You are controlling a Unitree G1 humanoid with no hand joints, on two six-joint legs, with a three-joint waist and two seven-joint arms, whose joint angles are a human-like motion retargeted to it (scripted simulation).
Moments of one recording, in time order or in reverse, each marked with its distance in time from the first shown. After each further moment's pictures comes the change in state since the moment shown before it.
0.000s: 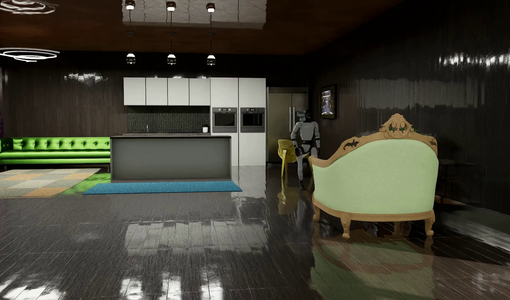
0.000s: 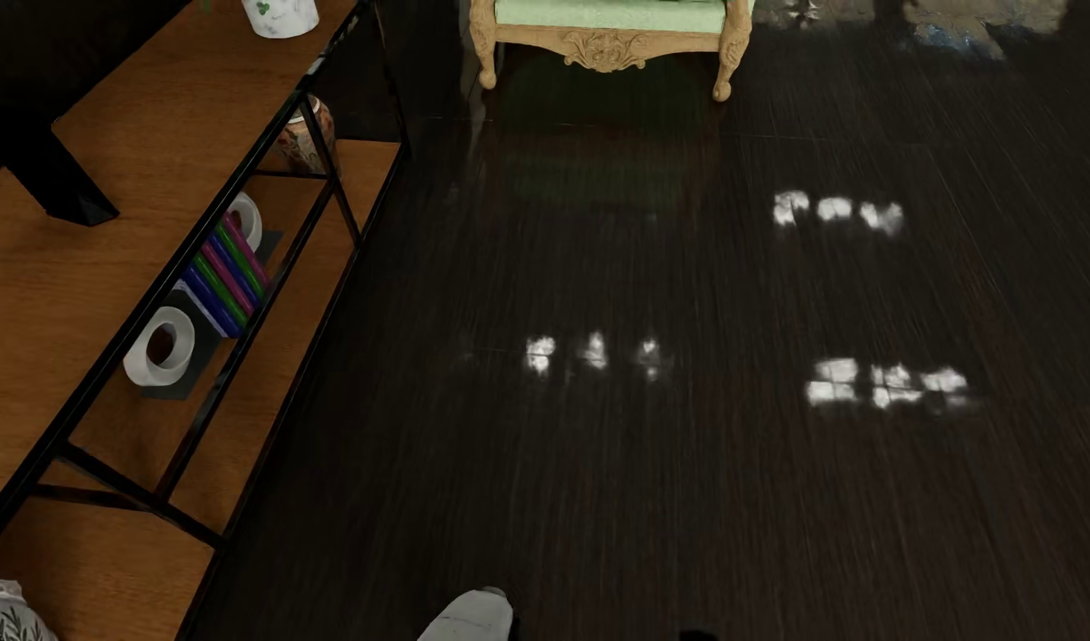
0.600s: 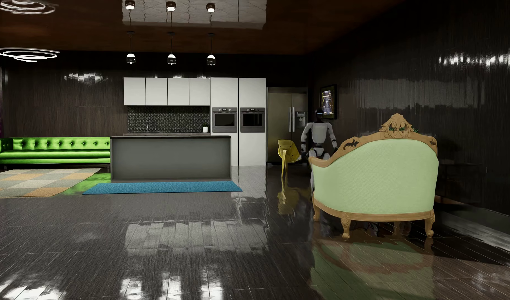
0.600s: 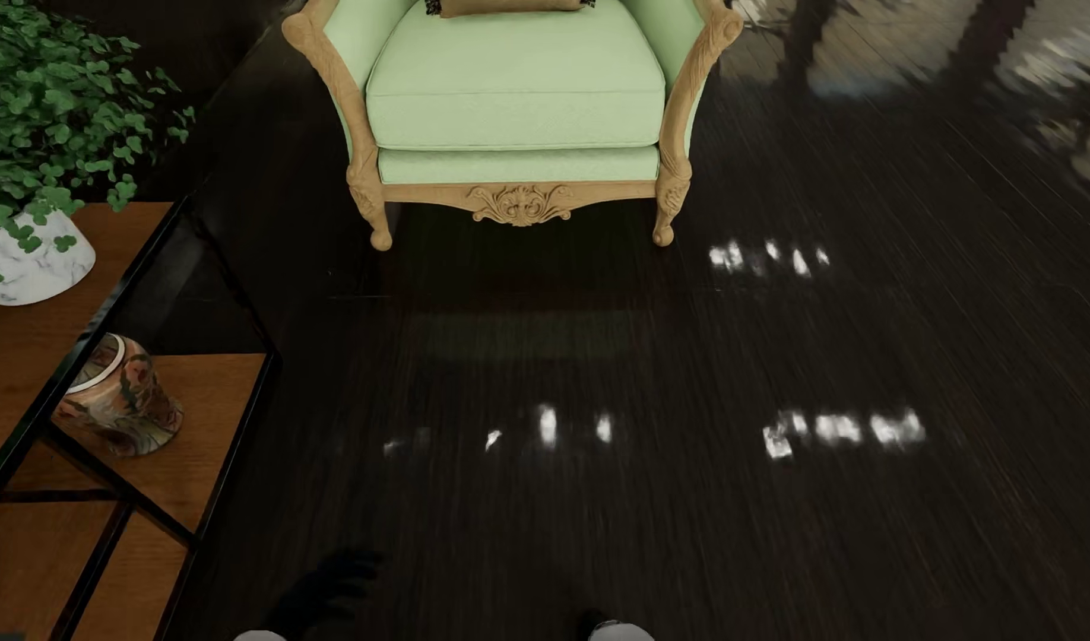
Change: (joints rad) body 0.753 -0.631 -0.463 -0.080 -0.122 0.002 0.000 0.000 -0.035 -0.312 0.048 -0.271 0.289 -0.162 0.016 -0.028 0.048 0.000 0.000 0.209 0.289 -0.461 0.337 0.000 0.000 0.000 0.000 0.000 0.000
